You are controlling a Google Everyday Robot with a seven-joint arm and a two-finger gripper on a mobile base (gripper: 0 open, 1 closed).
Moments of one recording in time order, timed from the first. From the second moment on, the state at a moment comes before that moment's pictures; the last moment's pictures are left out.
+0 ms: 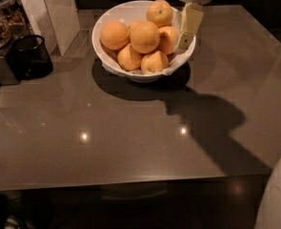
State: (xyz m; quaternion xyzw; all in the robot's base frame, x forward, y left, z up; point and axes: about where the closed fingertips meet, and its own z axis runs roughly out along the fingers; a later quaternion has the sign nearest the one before) arm 0.632 -0.090 0.997 -0.73 0.64 0.00 0.25
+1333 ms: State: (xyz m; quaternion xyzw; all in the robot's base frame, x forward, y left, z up) arm 0.669 -0.044 0.960 -0.75 0.60 0.06 0.27
